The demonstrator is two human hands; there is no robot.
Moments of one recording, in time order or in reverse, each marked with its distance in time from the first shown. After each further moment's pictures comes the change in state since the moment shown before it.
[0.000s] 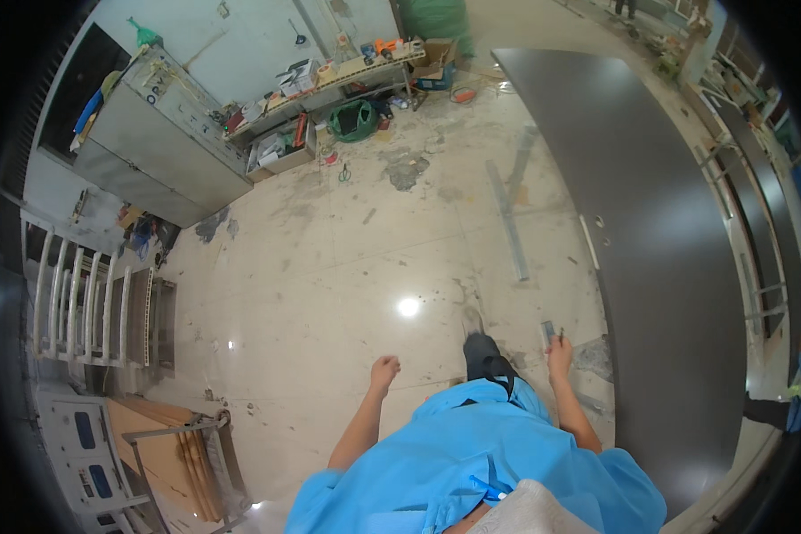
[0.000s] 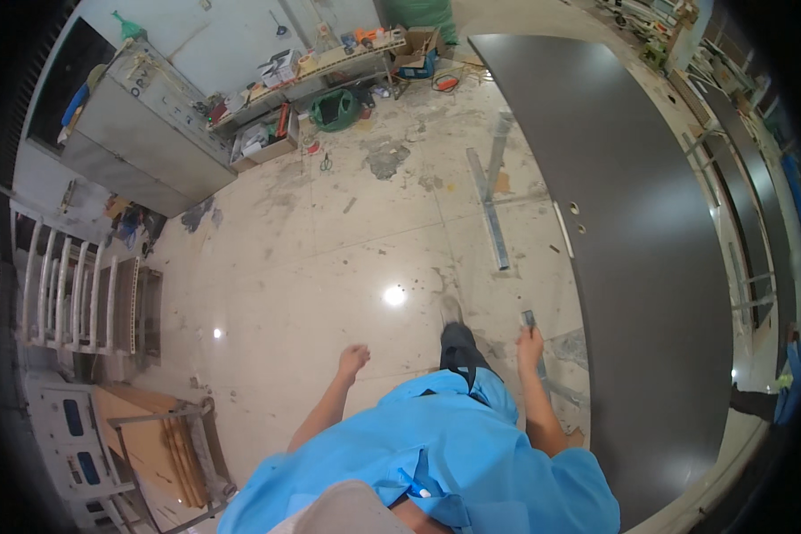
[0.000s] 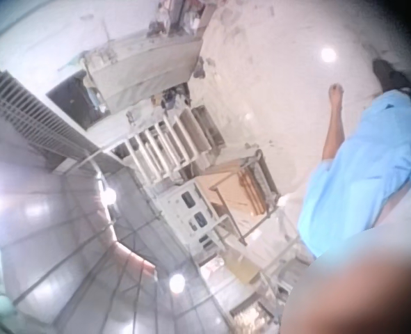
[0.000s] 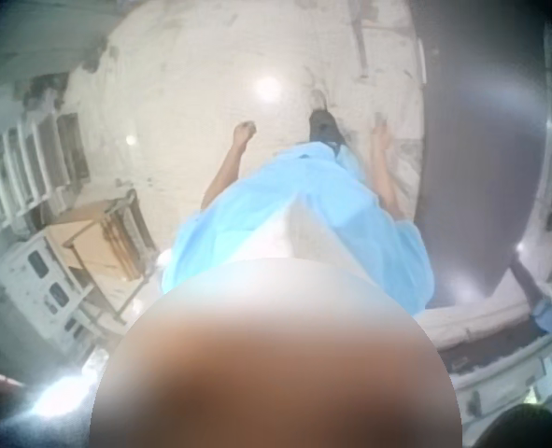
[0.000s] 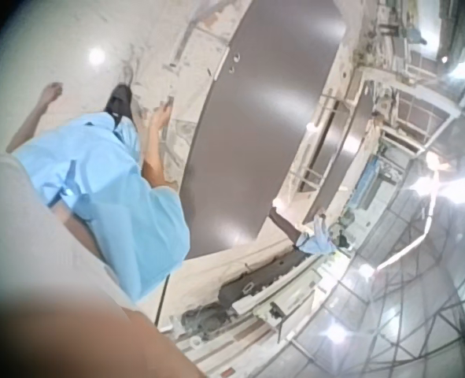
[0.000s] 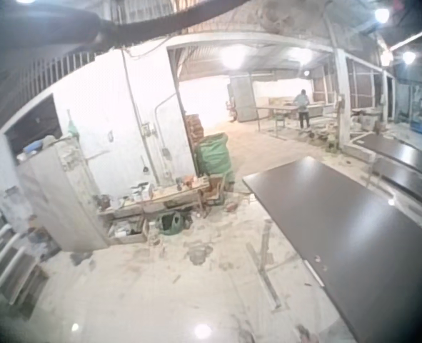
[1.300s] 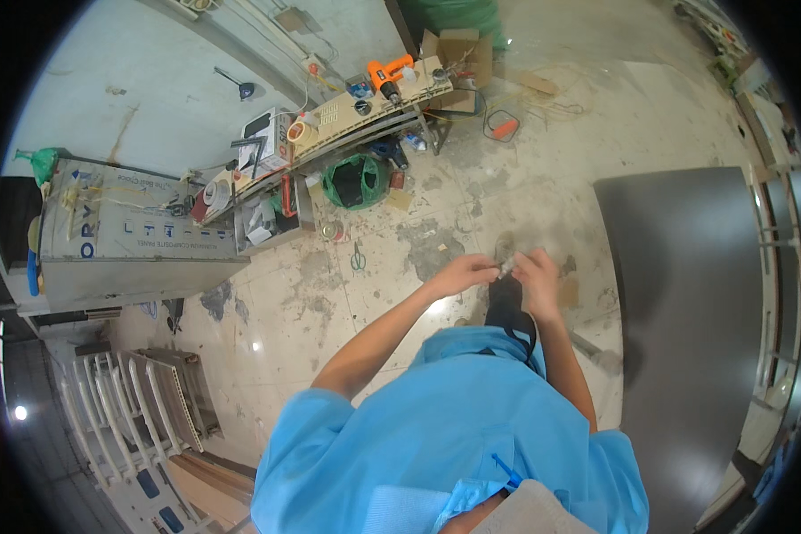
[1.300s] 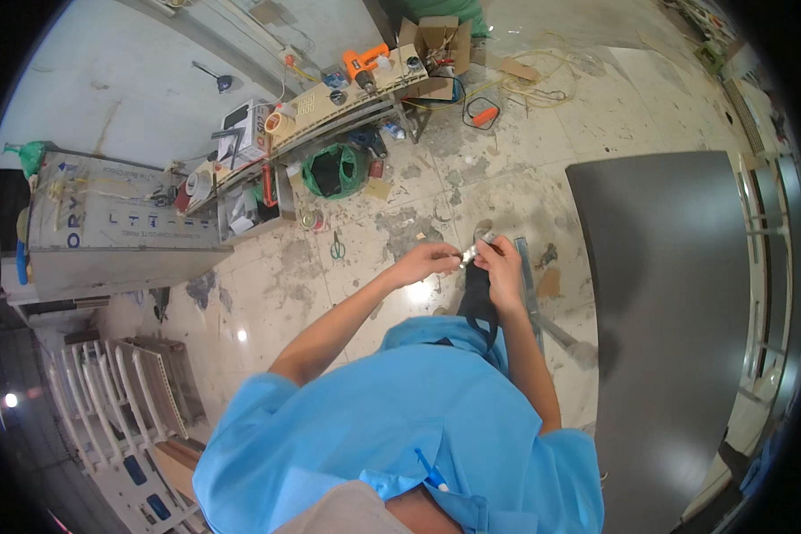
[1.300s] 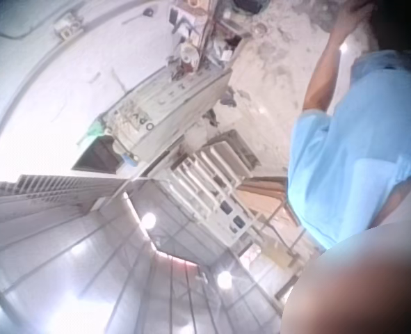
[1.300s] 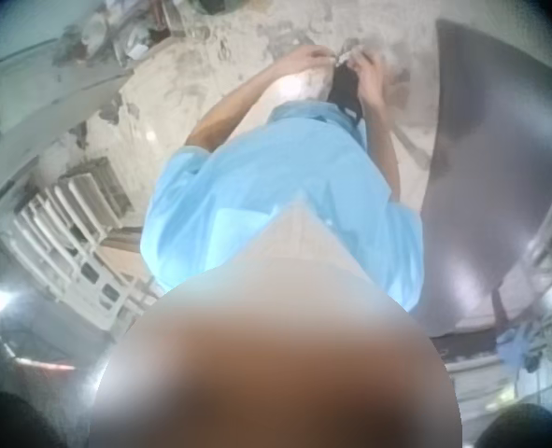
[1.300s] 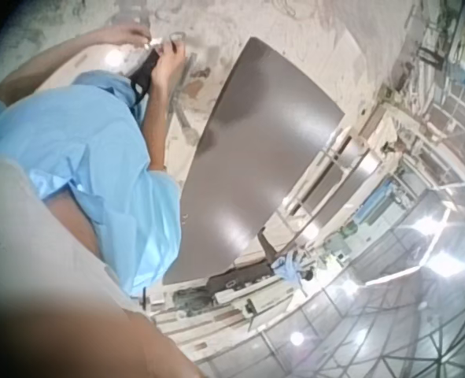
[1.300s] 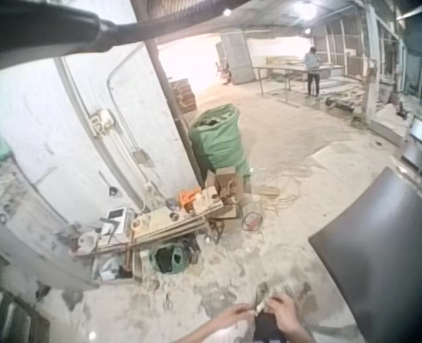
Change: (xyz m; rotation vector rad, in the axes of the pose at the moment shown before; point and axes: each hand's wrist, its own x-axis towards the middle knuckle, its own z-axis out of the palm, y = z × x) left_hand 0.646 0.930 0.160 0.239 -0.862 0.419; right_hand 0.704 -0.616 0.541 0.684 -0.298 0.223
